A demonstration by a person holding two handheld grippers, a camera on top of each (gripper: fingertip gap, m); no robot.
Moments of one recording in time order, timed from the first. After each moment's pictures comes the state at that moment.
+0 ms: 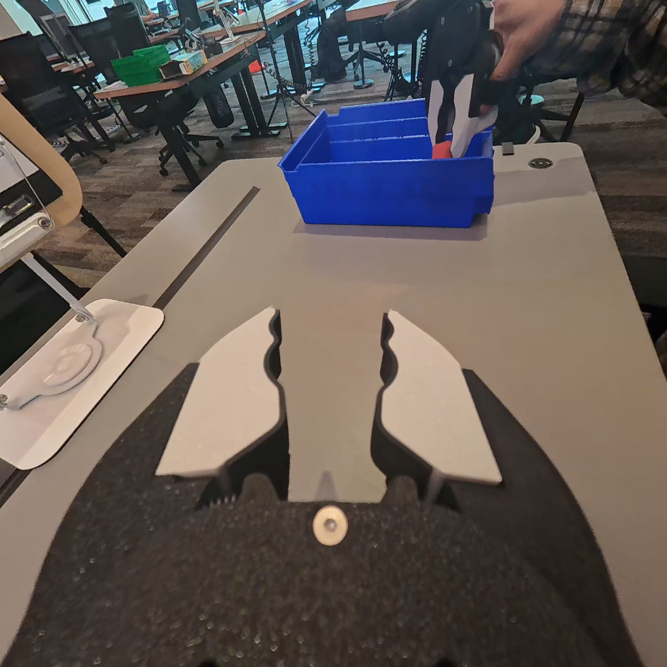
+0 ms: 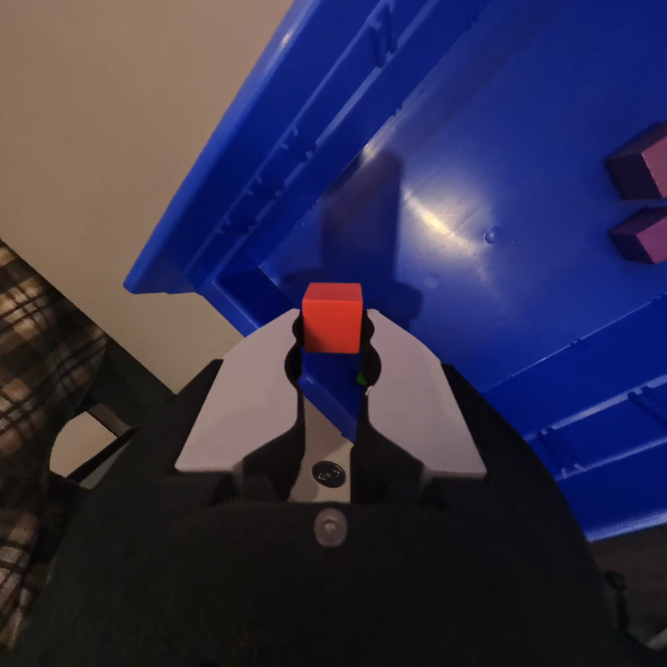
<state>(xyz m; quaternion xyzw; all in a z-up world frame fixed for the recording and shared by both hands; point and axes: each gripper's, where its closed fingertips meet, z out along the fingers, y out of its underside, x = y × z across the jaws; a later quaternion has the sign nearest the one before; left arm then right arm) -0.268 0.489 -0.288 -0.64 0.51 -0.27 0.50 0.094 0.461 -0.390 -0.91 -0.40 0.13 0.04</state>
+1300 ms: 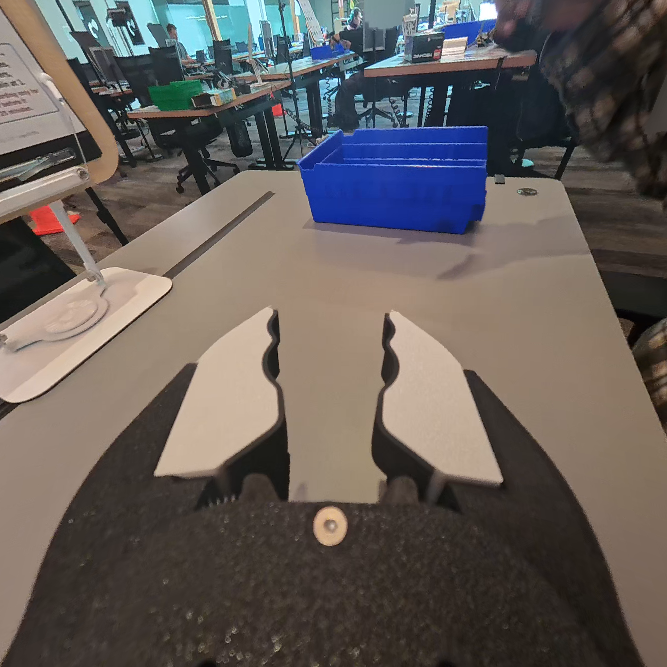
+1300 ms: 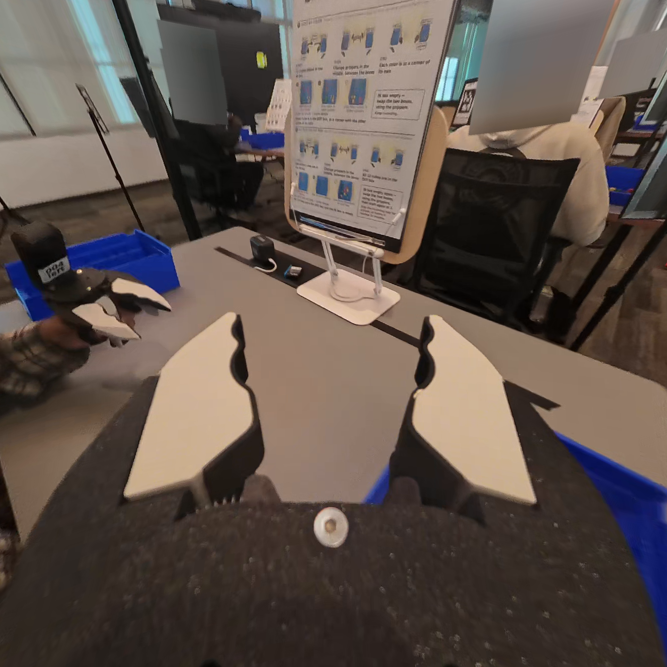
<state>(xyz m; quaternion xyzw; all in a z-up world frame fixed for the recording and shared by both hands) -0.323 0.476 -0.307 -0.64 0.46 -0.31 0.53 -0.014 0.505 -0.153 -0.70 -0.26 0.25 0.62</state>
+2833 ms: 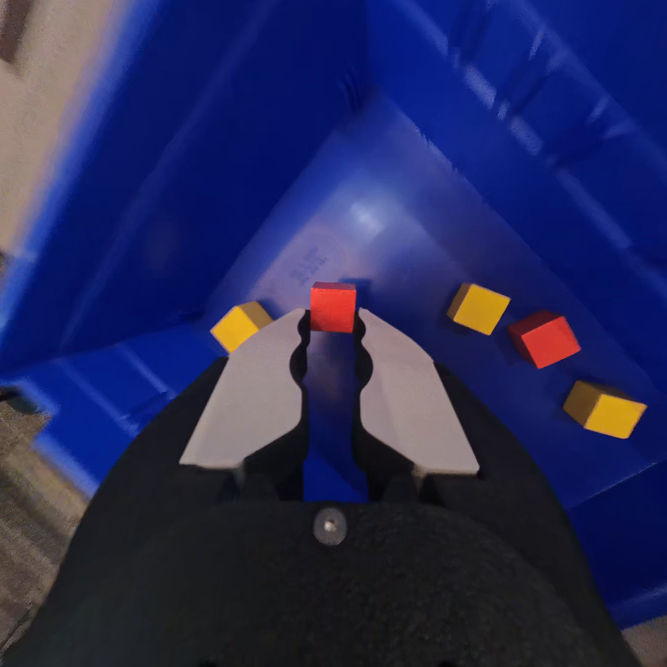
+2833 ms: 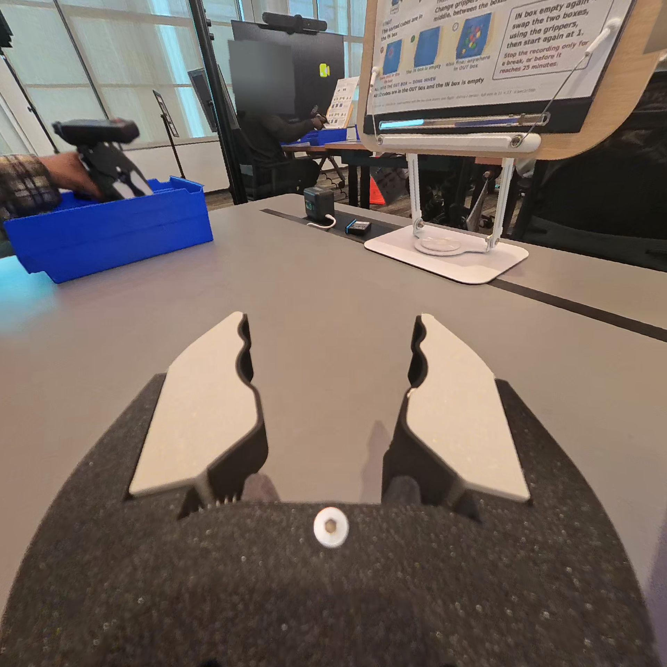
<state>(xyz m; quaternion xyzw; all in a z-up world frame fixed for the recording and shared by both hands) -0.761 0.543 -0.414 -0.90 0.38 0.02 0.19 -0.158 0.531 -0.341 -0.67 -0.30 0.32 0.60</state>
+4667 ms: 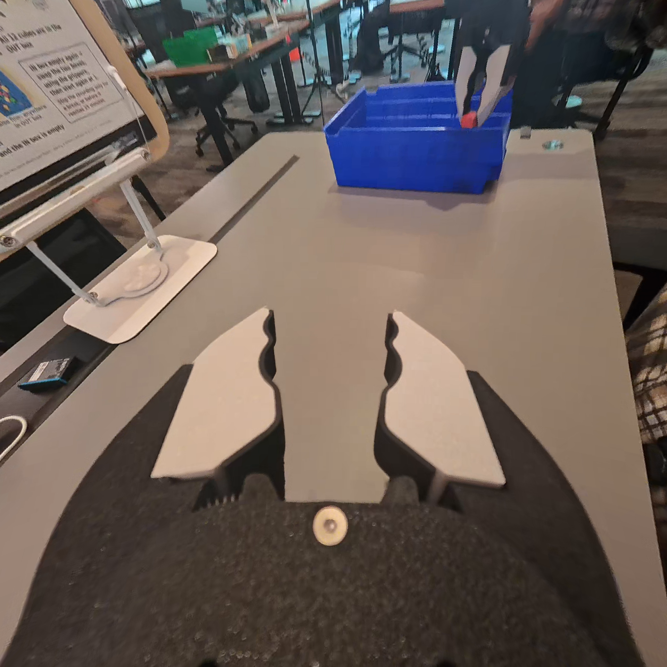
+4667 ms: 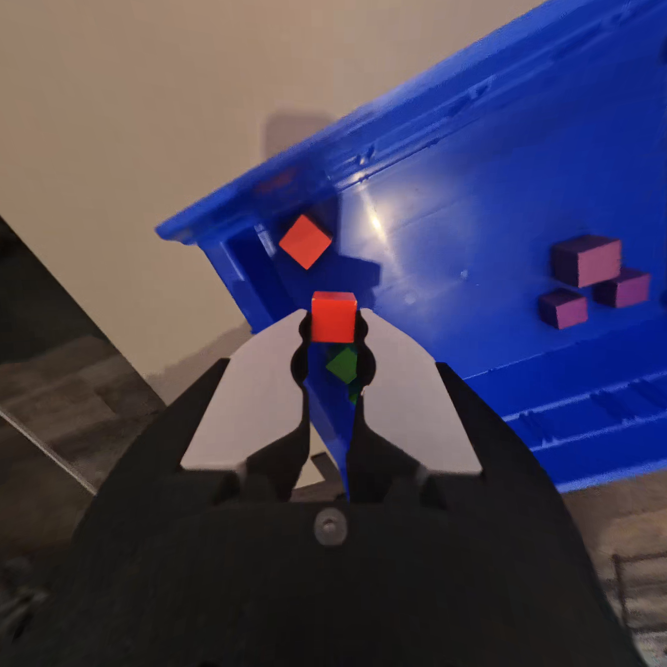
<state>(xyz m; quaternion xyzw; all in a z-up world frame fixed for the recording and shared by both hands) -0.391 0.461 -0.279 -0.67 0.47 -0.25 0.51 0.090 0.459 -0.375 -0.83 -0.56 0.05 0.05</state>
